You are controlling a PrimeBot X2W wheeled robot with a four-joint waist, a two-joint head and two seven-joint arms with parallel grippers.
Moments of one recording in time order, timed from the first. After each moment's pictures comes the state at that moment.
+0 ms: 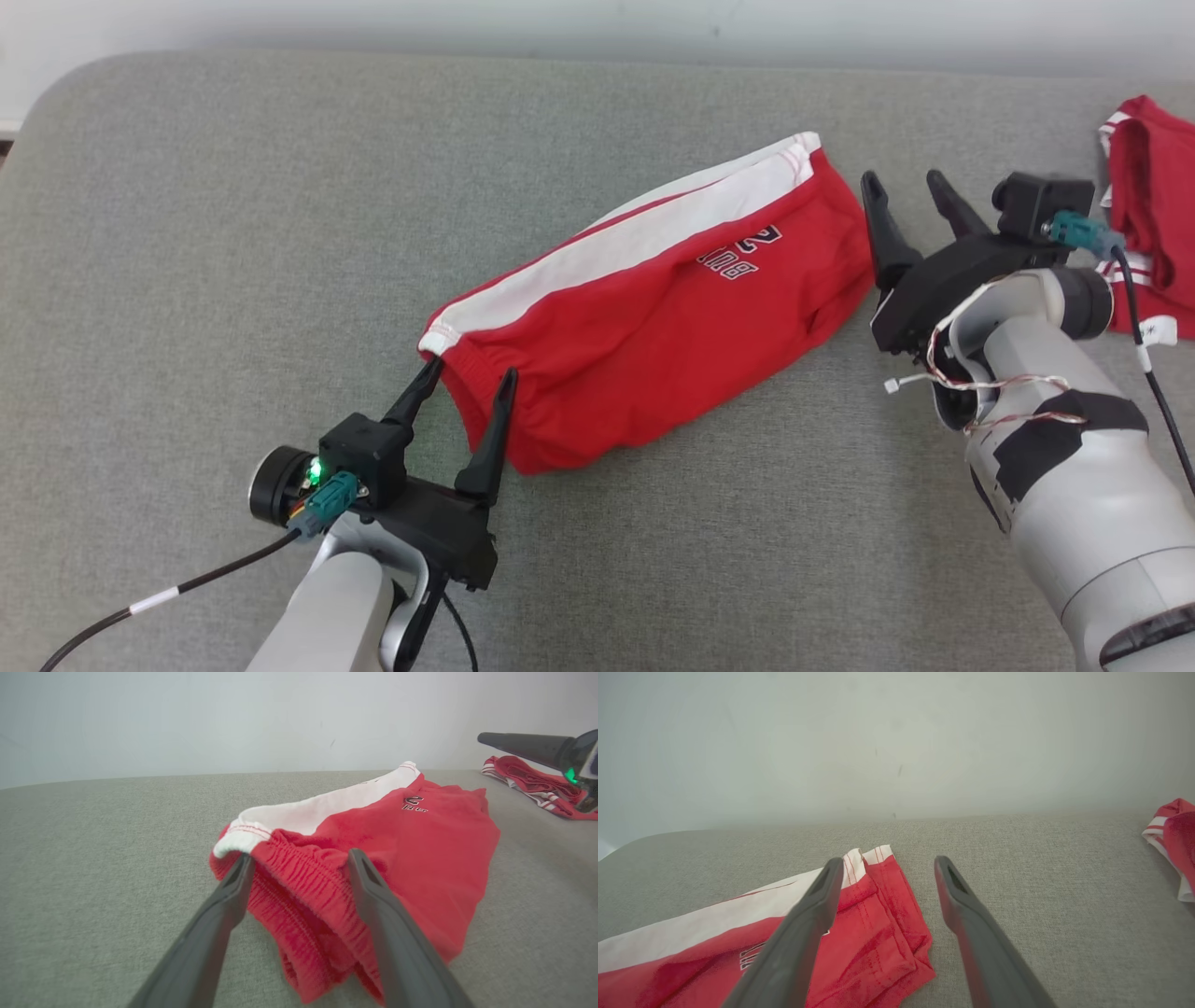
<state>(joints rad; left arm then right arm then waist) -0.50 0.14 -0.40 0.52 -0.36 -0.13 -0.26 -0.97 -0.29 0.38 1.06 0.57 0.13 -0.20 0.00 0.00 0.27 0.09</state>
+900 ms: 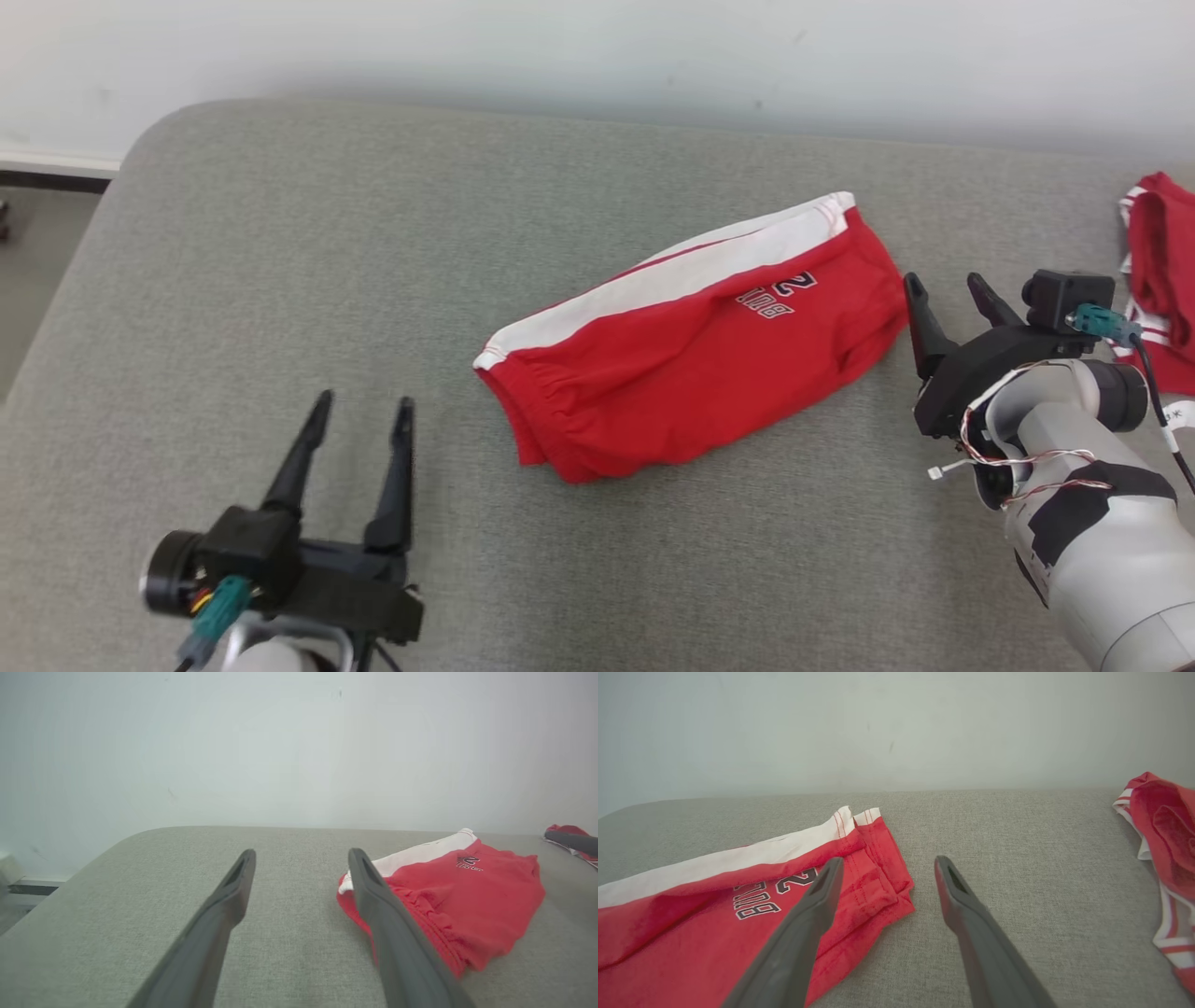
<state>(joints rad) -0.25 0.13 -0.19 0.23 -0.24 -0.10 -0.26 -0.87 -0.36 0.47 1.15 0.66 0.13 -0.25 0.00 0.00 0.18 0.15</state>
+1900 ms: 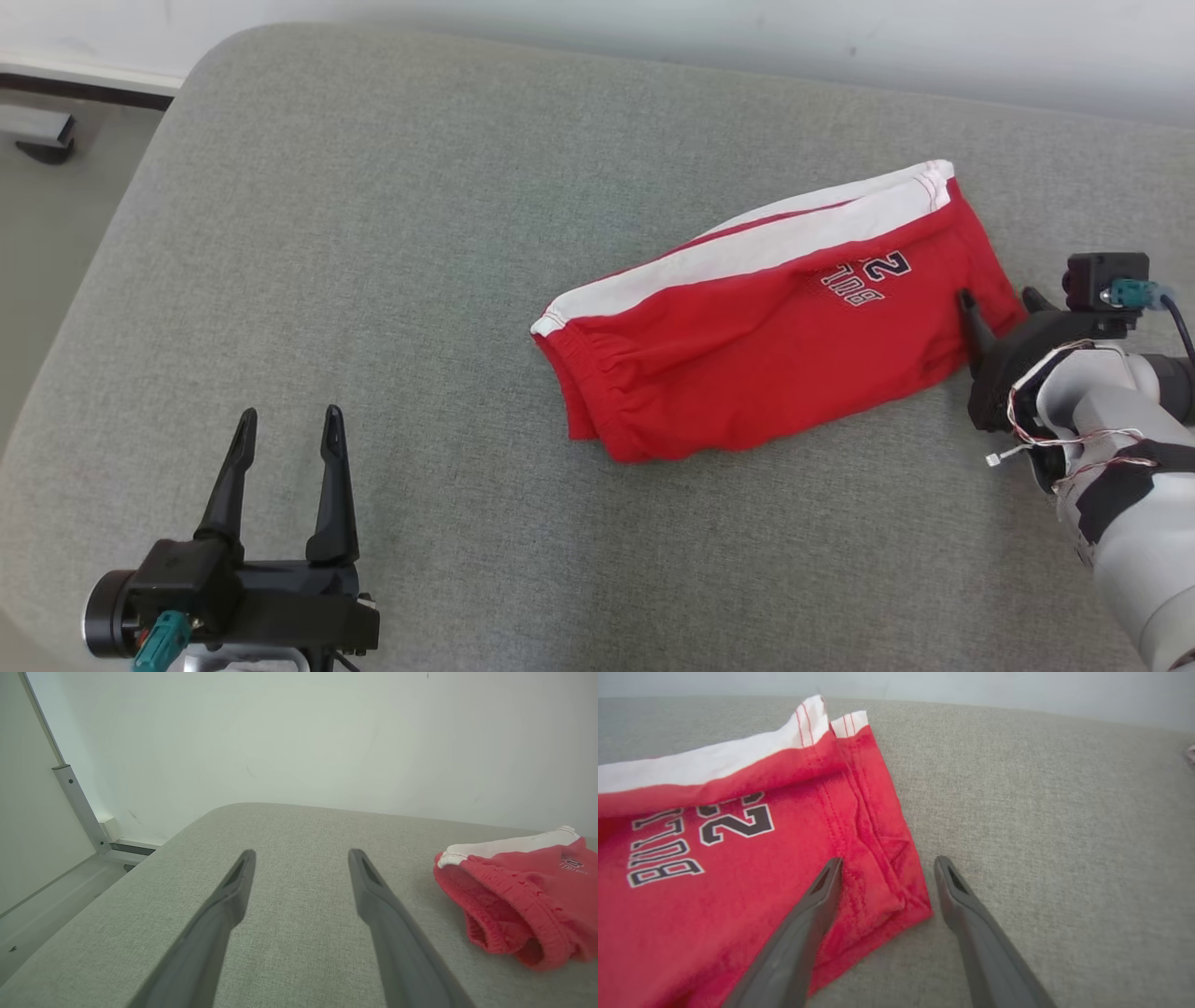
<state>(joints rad) -0.16 0.05 0.02 0.13 -0.16 -0.12 -0.26 -0.94 -0.41 0.44 1.29 0.56 0.13 -0.11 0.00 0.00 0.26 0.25</state>
